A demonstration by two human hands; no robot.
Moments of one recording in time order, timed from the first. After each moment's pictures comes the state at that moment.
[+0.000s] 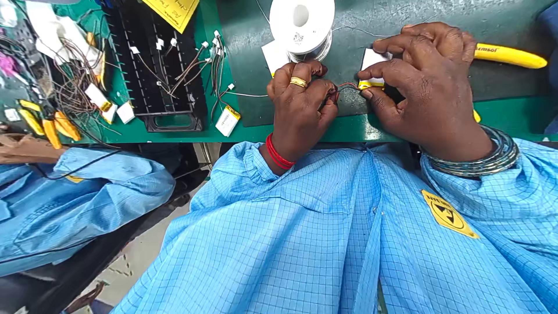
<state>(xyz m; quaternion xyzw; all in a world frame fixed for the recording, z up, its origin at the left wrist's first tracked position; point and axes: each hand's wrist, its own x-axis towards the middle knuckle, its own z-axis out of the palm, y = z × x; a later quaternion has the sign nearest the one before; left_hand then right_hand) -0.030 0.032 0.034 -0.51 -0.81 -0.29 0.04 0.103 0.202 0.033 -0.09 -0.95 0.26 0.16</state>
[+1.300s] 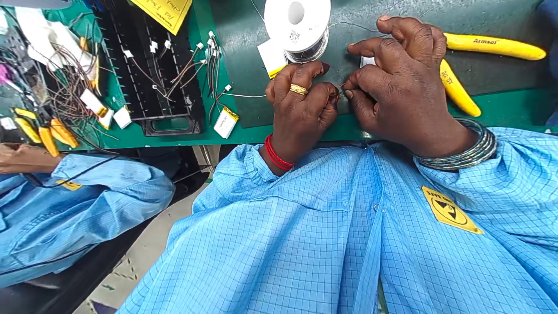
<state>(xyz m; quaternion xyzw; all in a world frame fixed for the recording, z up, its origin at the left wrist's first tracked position) -0.028 0.028 0.025 -0.54 -0.79 -0.29 0.09 0.087 0.184 0.034 -0.06 -0.95 0.24 0.19</state>
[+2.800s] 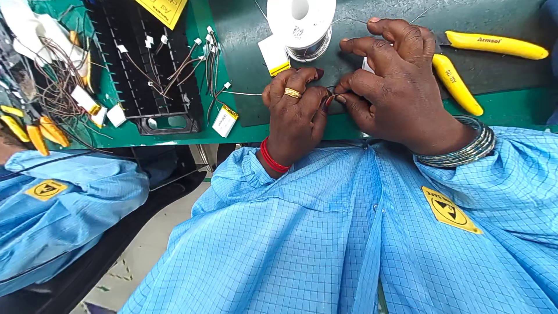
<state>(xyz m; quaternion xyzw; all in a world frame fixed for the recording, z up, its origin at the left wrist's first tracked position) -0.031 0.013 0.023 -0.53 -0.78 -0.32 0.05 0.081 0.184 0.030 -0.02 -0.95 0.24 0.18</state>
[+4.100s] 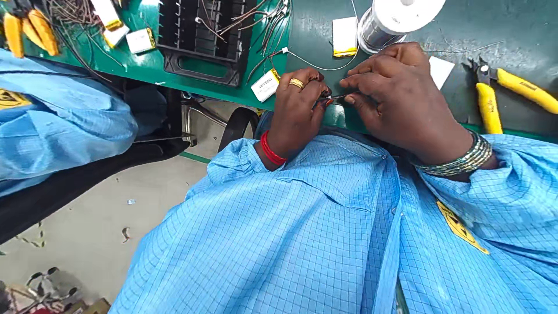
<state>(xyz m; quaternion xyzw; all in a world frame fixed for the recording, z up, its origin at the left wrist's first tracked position) -0.044 -0.053 0.028 -0.43 -0.82 -0.37 0.01 0.039 0.143 0.063 0.07 -0.96 0.28 0.07</state>
